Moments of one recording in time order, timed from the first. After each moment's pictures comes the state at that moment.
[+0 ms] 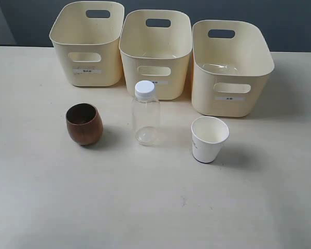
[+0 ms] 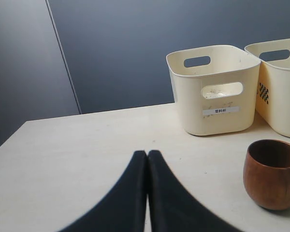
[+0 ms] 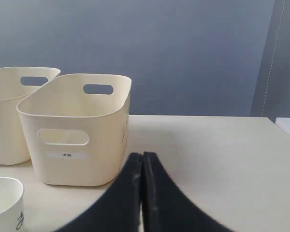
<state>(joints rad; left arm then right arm) 0.01 0.00 0.00 0.00 0.14 0.12 -0.02 0.01 -0.01 0.09 0.15 -0.09</state>
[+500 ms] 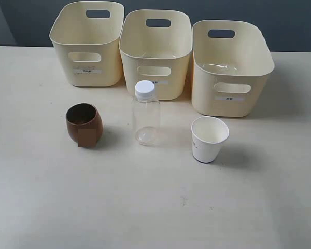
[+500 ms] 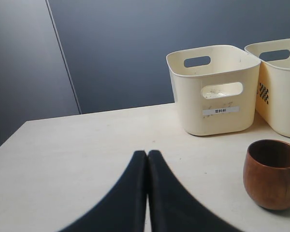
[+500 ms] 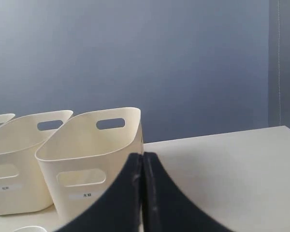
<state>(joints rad) 0.01 0.00 0.00 0.00 0.14 0.12 -0.02 0.01 -0.01 0.25 0.05 -0.08</state>
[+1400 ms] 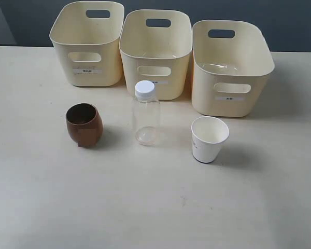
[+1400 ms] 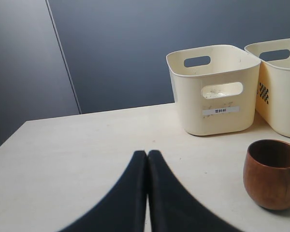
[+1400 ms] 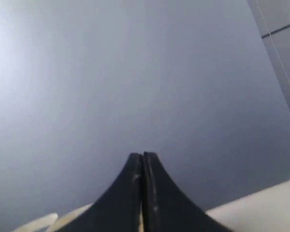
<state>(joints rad) 0.01 0.00 0.00 0.00 0.14 0.12 -0.02 0.01 -0.13 0.46 -0.09 -0.05</state>
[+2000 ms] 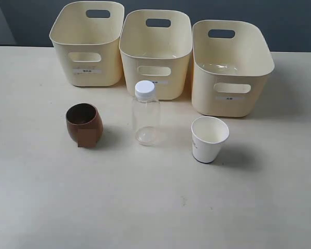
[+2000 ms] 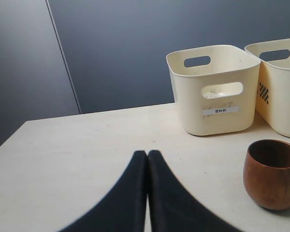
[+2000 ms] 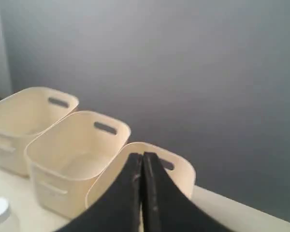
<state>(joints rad) 0.01 0.00 0.00 0.00 0.14 0.12 0.16 0.81 -0.96 0.35 0.43 -0.50</state>
